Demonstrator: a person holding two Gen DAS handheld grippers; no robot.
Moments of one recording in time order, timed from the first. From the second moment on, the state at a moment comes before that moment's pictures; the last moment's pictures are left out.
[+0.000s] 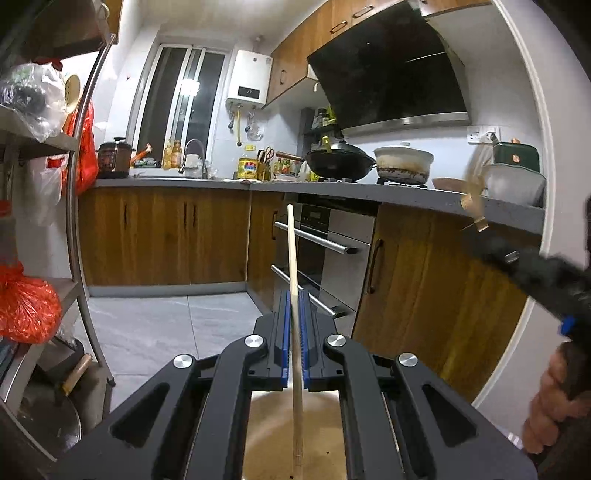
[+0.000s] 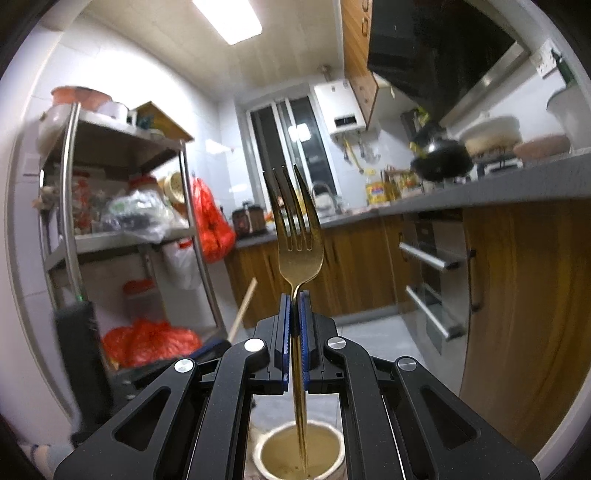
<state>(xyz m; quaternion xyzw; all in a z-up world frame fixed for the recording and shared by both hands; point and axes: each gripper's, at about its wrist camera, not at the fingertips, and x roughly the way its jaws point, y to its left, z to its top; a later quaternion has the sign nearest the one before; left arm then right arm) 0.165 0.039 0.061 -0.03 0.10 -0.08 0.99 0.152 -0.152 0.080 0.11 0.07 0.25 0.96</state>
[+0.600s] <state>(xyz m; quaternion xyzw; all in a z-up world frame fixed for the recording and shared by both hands) 0.119 0.045 0.034 -0.02 0.12 -0.05 0.99 0.175 -0.140 0.031 0.08 0.19 0.24 0.95</state>
